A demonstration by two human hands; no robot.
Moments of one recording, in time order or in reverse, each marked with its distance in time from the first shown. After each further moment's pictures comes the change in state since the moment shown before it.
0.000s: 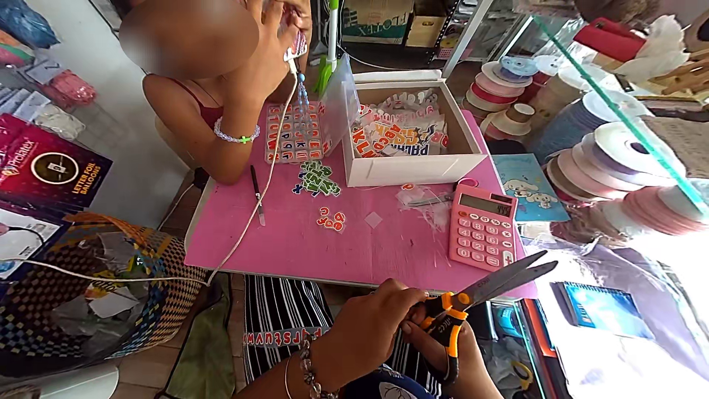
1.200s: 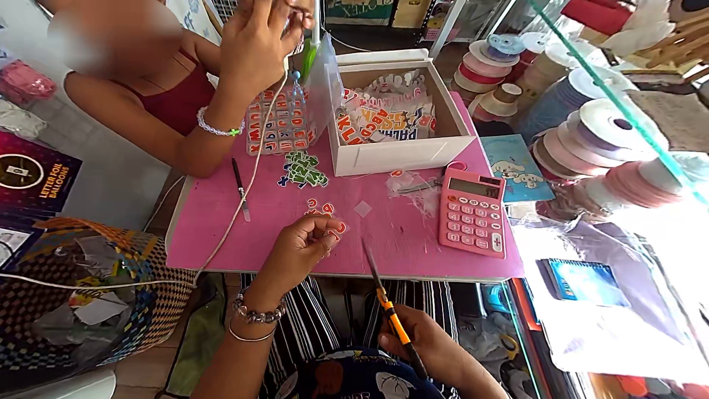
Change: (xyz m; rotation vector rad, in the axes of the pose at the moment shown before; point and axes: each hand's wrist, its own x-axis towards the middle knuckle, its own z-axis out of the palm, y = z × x) left_hand 0.021 -0.062 -0.084 -0.443 0.119 -0.496; right_hand -0.002 0.012 -0.023 -0.331 -0.388 0.549
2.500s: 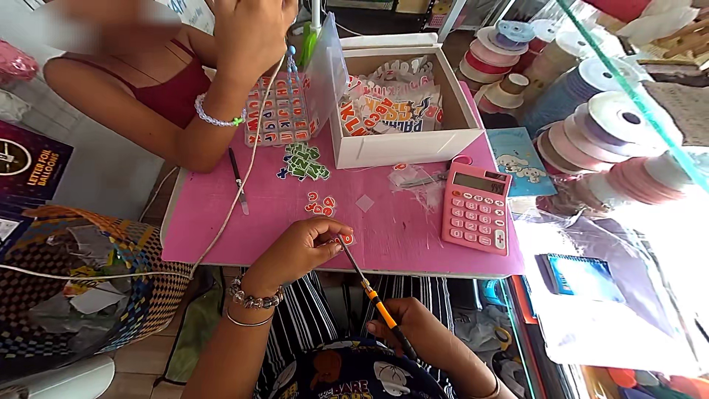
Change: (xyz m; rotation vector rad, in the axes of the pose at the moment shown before) left_hand 0.006 -0.002 -0.008 0.059 -0.294 -0.074; right_hand 0.013 -0.015 0.001 -0.023 -0.041 0.207
